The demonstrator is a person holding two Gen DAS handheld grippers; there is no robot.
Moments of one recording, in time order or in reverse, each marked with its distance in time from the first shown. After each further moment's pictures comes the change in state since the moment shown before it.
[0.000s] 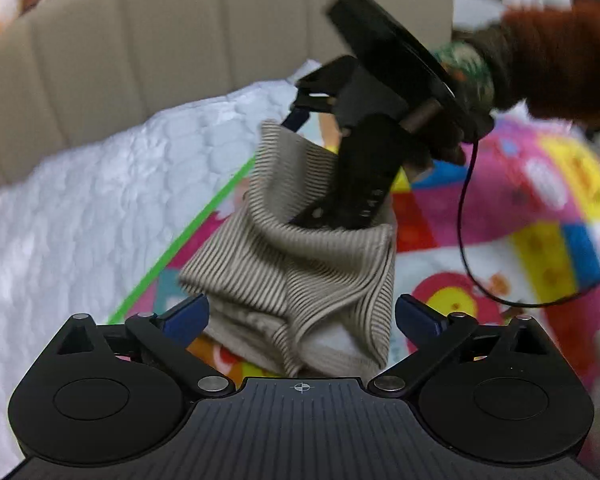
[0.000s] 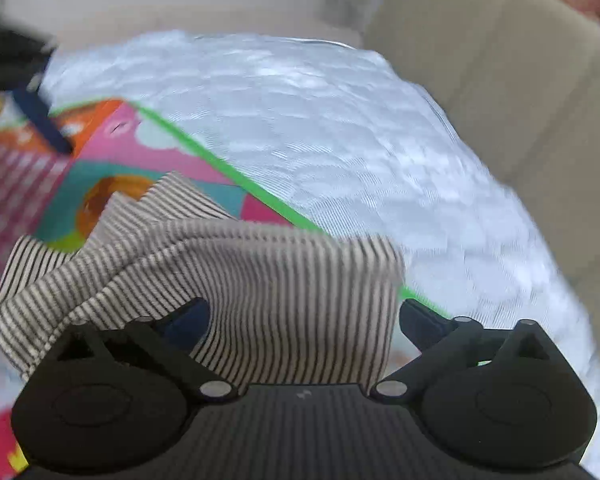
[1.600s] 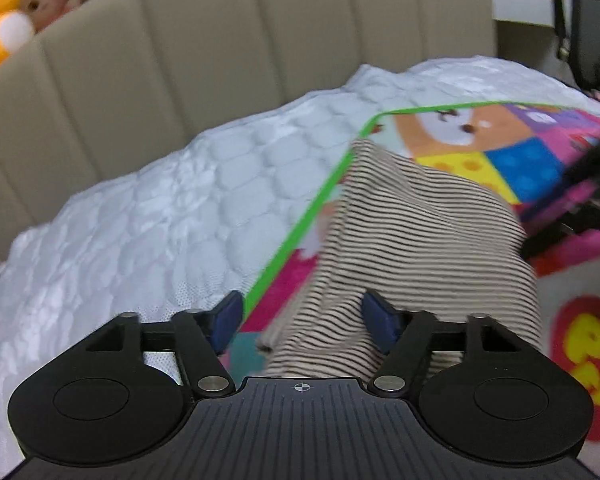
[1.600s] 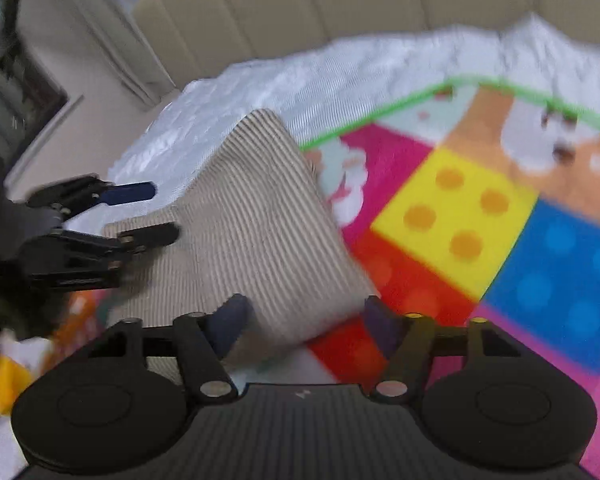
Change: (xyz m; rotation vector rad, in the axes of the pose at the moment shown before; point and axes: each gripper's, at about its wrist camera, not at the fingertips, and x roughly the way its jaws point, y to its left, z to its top) left arm 0.073 0.066 0.019 0.000 -0.075 0.106; right arm -0.063 -0.007 -0.120 0.971 -0.073 0.054
